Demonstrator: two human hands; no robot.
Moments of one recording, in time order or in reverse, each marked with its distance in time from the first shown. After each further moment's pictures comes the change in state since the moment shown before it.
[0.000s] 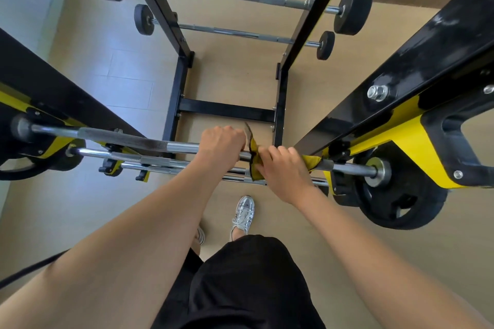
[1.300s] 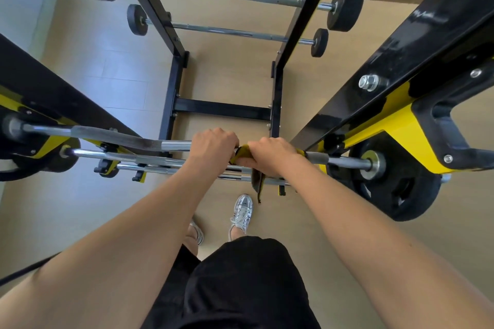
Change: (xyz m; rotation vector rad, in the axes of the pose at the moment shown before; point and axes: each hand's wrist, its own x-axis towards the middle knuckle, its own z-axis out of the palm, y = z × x) left_hand -0.017 -0.001 0.009 -0.035 0.008 0.007; right_hand 0.048 0.006 -0.017 0.188 -0.324 -0.064
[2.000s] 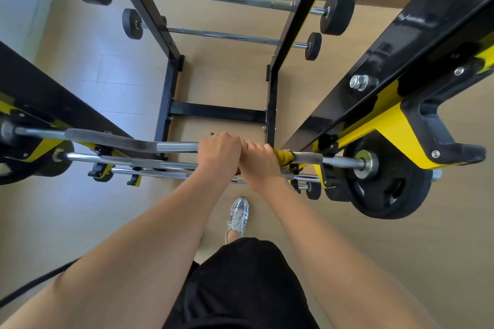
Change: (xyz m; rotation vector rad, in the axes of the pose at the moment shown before) left_hand -0.005 0.035 -0.009 0.093 -0.031 -0.102; right_hand -0.022 -0.048 0.014 -0.033 0.253 0.166
